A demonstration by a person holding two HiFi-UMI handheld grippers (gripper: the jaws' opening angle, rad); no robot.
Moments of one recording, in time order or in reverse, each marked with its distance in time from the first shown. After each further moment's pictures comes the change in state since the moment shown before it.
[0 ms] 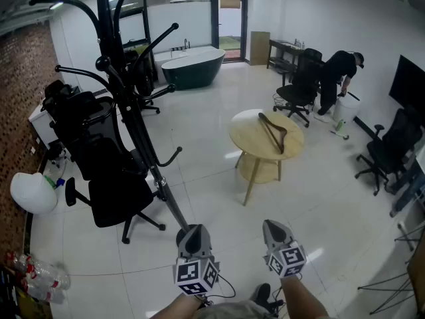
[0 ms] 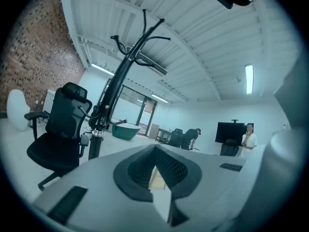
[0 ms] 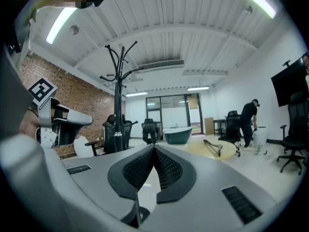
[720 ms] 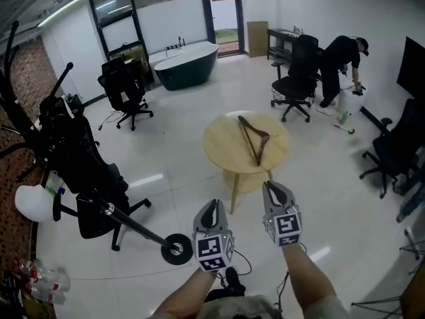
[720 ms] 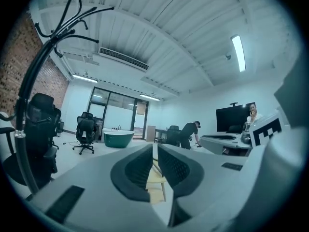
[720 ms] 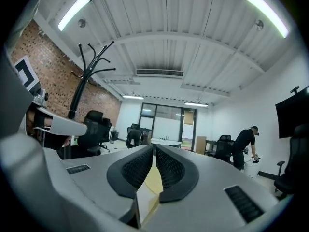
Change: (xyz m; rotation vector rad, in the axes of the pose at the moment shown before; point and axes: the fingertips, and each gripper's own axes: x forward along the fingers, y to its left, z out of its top) left arm 0.515 -0.495 -0.106 0.163 -0.036 -0.024; right arm 0.109 -0.672 0.094 -0.246 -0.074 -0.066
